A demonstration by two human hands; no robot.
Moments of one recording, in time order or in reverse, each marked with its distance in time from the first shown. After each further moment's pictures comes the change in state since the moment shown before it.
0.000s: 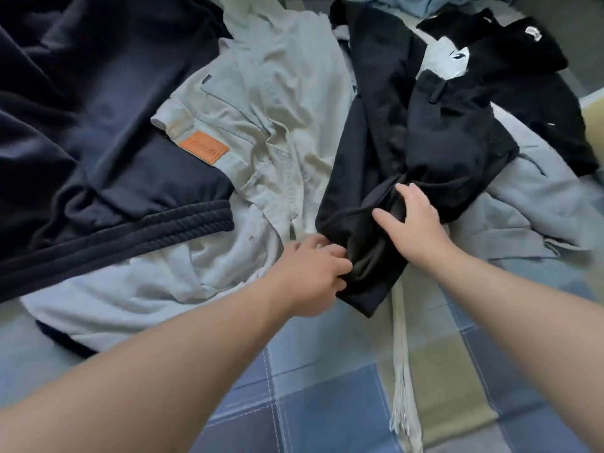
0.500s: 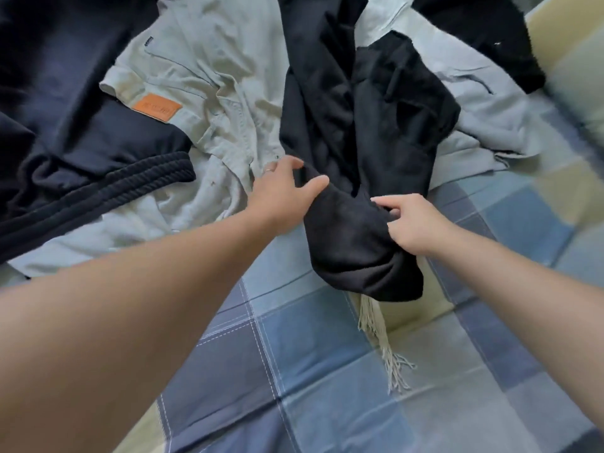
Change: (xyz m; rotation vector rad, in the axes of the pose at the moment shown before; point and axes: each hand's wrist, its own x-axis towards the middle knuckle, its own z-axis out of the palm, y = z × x) left_hand -0.007 0.051 0.002 -0.529 0.305 -0.455; right_hand -0.124 0.065 -0.028 0.143 -0.247 0.114
